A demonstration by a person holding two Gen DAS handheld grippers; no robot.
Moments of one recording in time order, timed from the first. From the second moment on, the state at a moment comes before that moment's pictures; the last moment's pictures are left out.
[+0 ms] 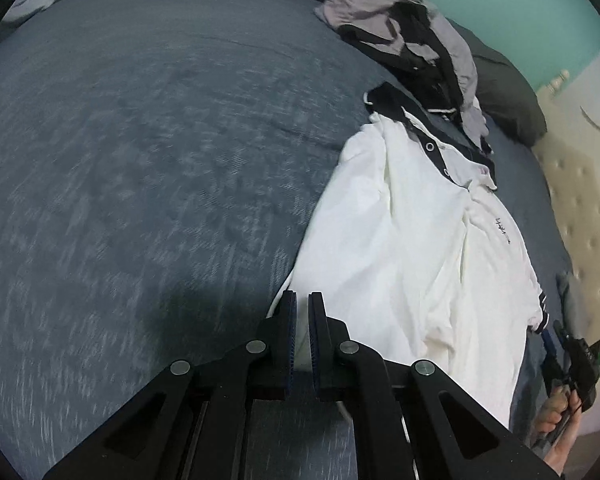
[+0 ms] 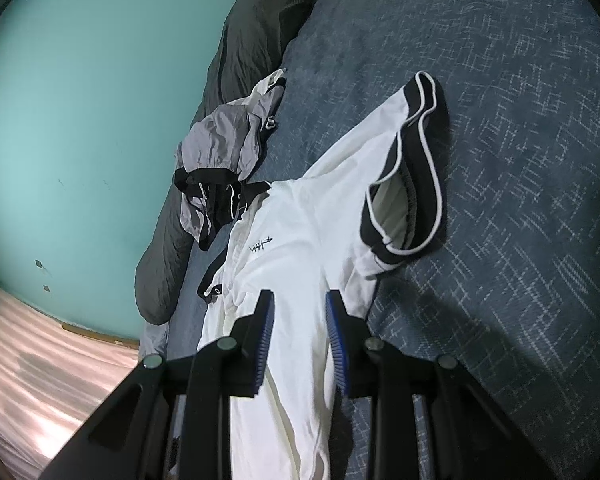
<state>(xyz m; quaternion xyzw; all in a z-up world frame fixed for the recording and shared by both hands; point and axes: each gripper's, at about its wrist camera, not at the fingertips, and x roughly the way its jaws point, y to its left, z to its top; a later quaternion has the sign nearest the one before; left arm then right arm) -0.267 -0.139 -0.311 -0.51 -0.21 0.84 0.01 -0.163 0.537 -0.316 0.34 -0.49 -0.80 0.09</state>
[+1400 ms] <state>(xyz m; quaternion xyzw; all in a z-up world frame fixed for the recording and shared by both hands) -0.279 -0.074 -0.269 -0.48 -0.18 0.85 0.11 -0.168 0.528 -0.323 0.36 -0.49 -0.79 0.09</state>
